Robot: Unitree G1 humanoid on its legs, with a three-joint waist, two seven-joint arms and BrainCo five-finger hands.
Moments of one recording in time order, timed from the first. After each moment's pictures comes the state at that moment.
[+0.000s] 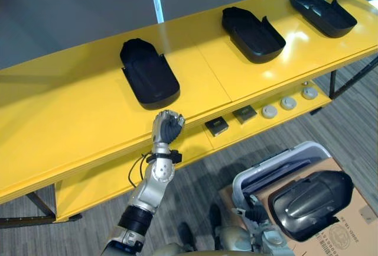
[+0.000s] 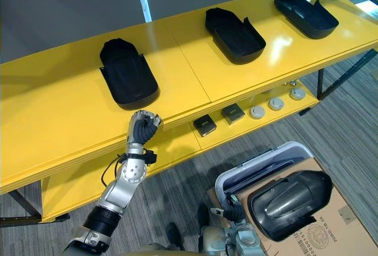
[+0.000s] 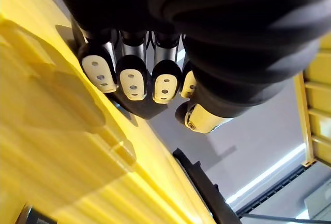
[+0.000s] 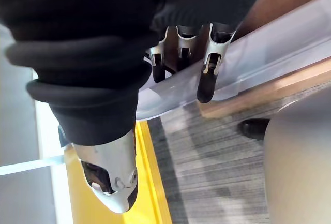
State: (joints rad) left arm -0.30 0.13 -0.23 0.21 0.52 -0.08 0.46; right arm 0.11 -0.07 0.02 0.77 -0.05 -0.13 -0.07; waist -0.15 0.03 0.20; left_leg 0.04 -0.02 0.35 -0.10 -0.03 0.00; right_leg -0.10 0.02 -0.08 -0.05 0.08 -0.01
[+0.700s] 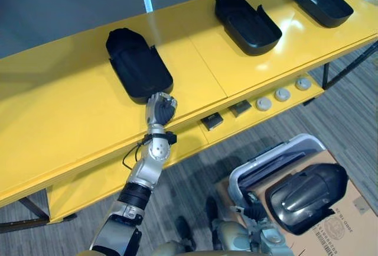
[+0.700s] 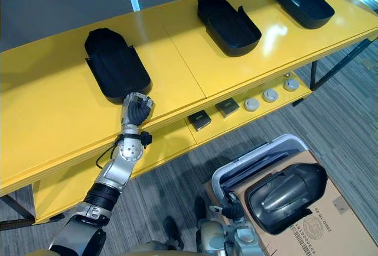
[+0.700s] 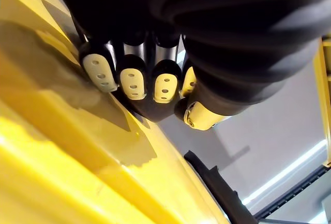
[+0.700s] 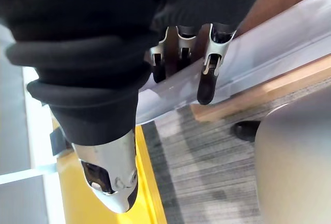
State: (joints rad) left arm -0.47 0.14 -0.16 0.35 0.48 -0.03 0.46; right arm 0.11 -0.05 0.01 0.74 -0.05 -0.13 -0.07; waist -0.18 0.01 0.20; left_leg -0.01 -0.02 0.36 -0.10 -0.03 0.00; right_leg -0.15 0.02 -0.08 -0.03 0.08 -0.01
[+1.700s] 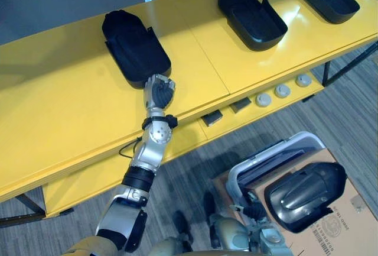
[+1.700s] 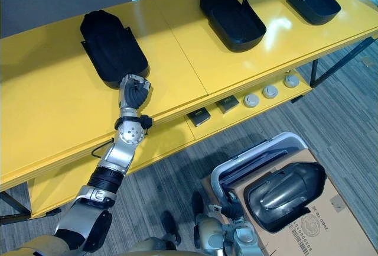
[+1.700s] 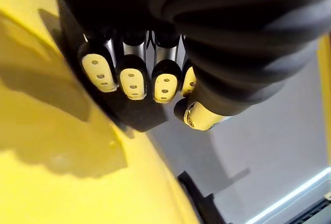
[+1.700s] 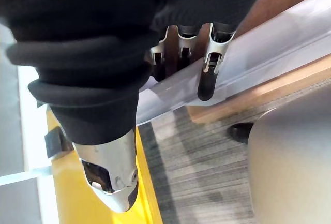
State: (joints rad) left arm -0.39 0.09 -0.17 0.00 0.44 -0.06 0.46; right arm 0.12 -0.05 -0.01 0.73 -0.05 -0.13 -0.07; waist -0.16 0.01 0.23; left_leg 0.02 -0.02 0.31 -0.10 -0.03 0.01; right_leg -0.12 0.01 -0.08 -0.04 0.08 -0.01
